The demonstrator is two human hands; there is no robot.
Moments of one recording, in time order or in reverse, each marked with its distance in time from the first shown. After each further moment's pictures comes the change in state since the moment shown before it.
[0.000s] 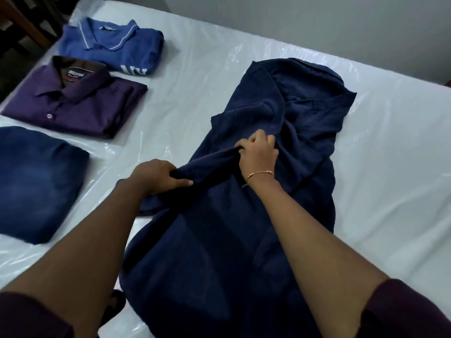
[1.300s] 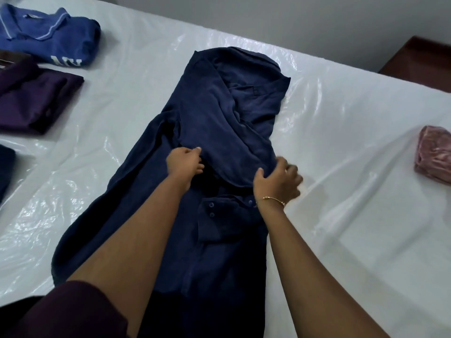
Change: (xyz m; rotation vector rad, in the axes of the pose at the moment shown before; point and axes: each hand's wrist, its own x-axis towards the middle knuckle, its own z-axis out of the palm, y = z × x) left_hand 0.001 0.197 0.054 -1.316 0.293 -0.087; right_hand -0.100 0.127 -0.103 0.083 0.115 0.658
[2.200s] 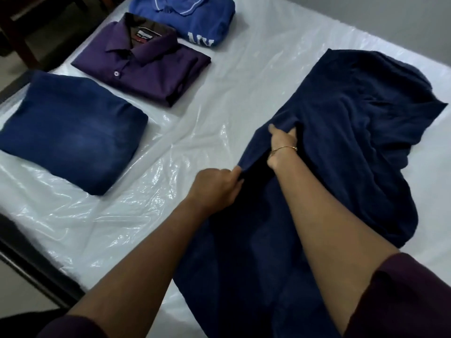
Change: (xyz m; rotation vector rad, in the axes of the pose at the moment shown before) left_hand 0.012 -0.109 -0.176 1.100 0.111 0.944; right_hand -0.054 -0.228 0.143 0.989 -0.682 0.329
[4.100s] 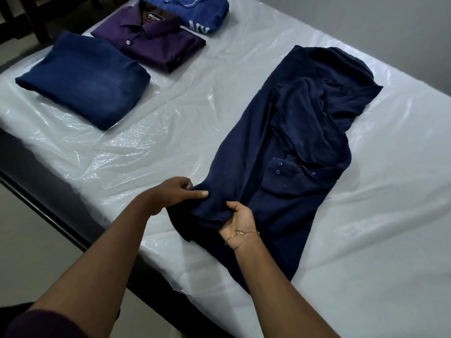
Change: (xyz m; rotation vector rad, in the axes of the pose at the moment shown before) left_hand -0.144 0.073 -0.079 -1.050 -0.611 -0.896; right_hand -0.209 0.211 -0.186 0.368 -0.437 0.643
